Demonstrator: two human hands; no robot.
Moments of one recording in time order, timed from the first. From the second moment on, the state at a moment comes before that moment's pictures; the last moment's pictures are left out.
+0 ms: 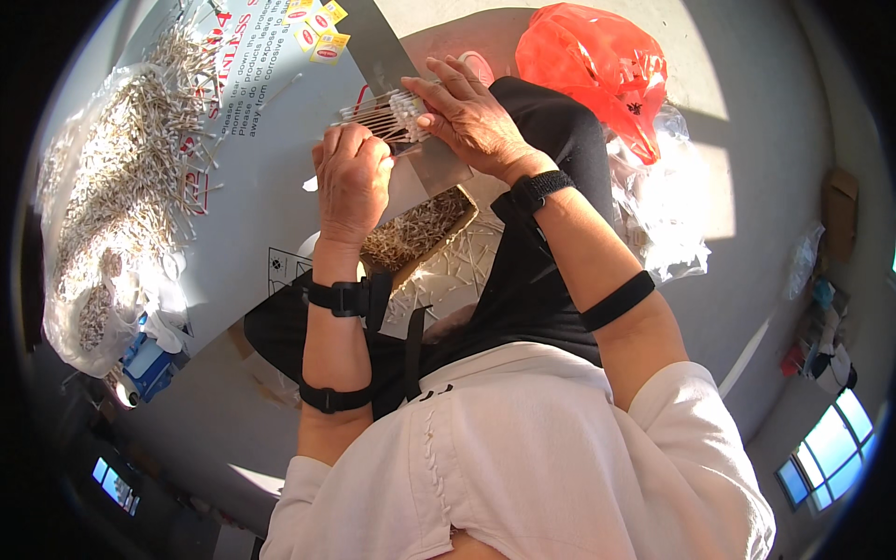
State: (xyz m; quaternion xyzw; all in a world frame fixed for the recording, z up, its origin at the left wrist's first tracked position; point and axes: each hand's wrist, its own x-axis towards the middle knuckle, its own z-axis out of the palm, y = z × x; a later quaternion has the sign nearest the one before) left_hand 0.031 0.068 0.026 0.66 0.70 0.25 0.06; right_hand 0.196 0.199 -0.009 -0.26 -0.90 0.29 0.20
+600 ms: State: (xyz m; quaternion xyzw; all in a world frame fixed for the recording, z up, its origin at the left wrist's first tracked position) left_hand 0.035 0.071 0.019 0.59 0.76 0.27 -0.03; right_hand 0.196 0.198 -0.007 -0.27 -0.90 0.29 0.20
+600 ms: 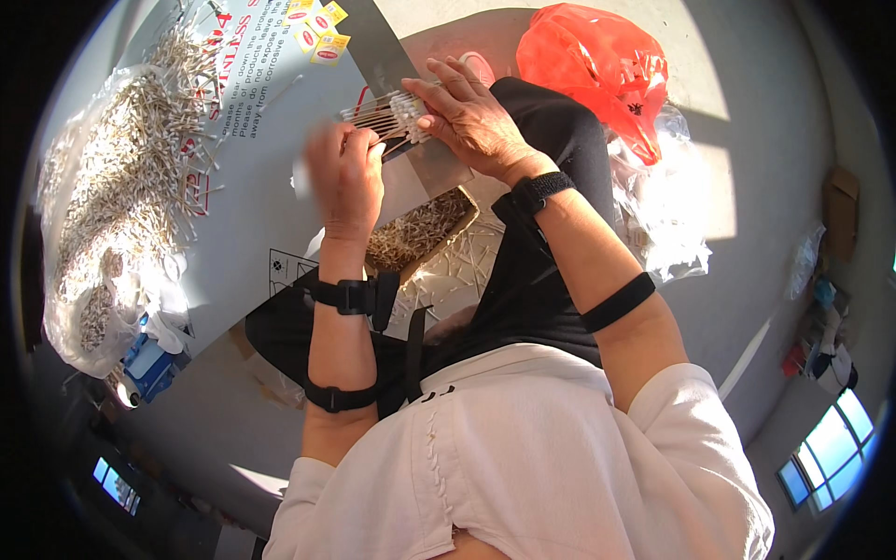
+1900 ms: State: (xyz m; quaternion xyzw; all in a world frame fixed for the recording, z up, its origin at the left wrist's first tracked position) left_hand 0.038 0.060 0.016 0.64 0.74 0.22 0.00; right_hand 0.195 0.198 -0.007 -0.26 -0.90 0.29 0.21
